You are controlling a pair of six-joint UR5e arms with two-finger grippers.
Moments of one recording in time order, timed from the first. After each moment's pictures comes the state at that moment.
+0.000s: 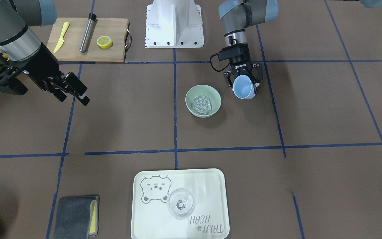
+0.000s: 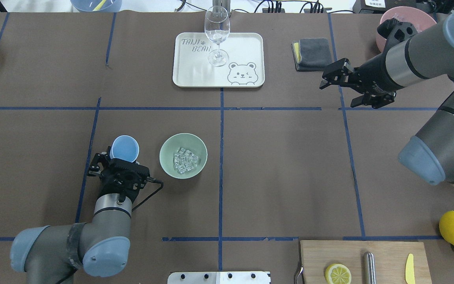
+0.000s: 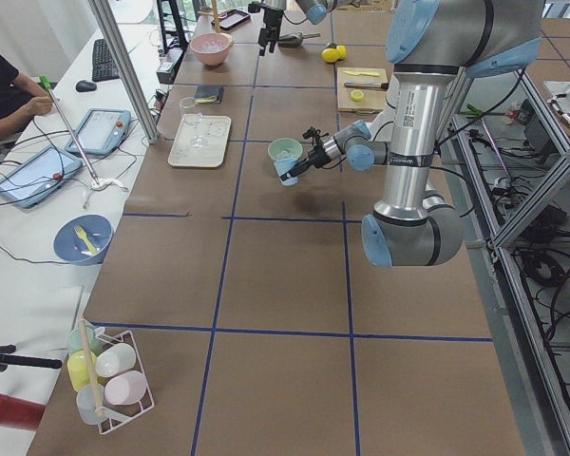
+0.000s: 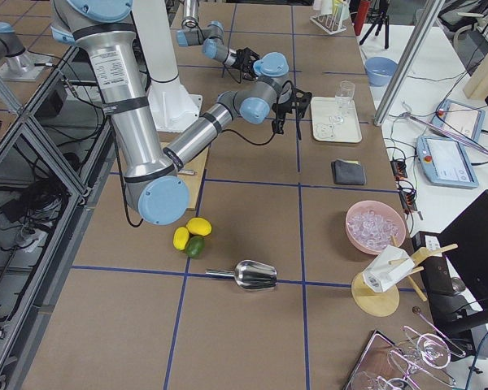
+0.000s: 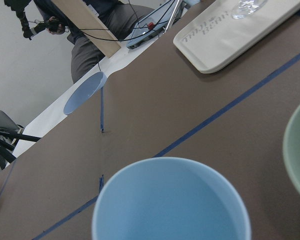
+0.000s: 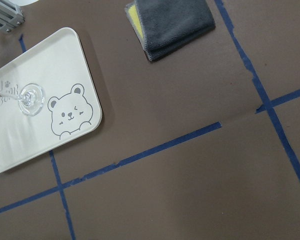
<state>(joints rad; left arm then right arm) -0.15 -1.77 -1.90 -1.66 -0.64 -1.12 0.90 -1.28 1.98 -1.30 2.12 1.46</state>
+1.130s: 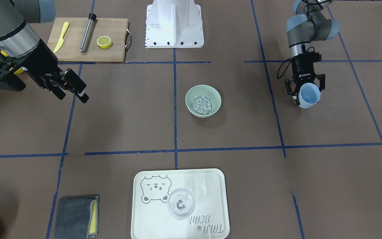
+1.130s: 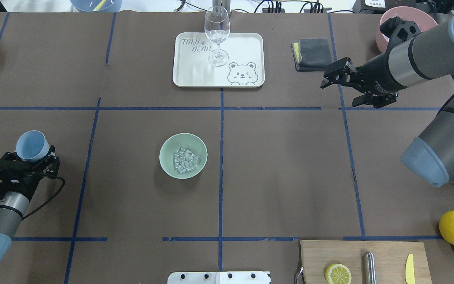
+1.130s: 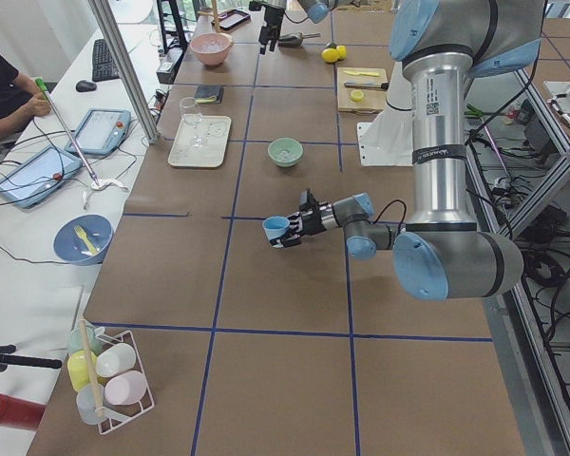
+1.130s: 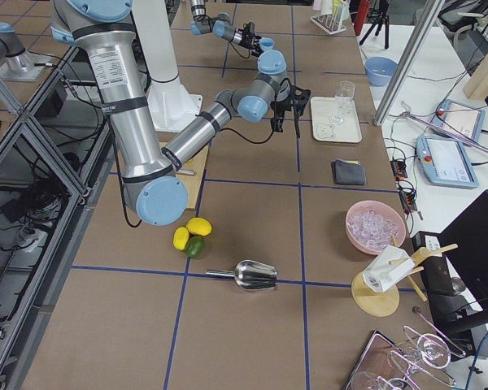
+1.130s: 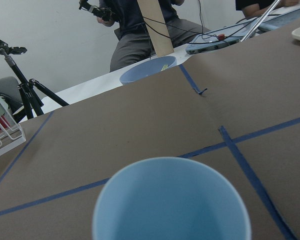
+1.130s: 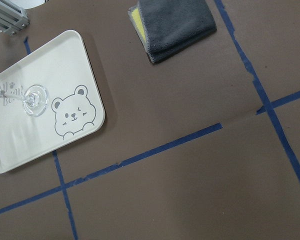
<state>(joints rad) -0.25 -1.38 -1.65 -2.59 -0.61 -1.17 0.90 -1.29 1.99 -1.30 2.11 1.46</state>
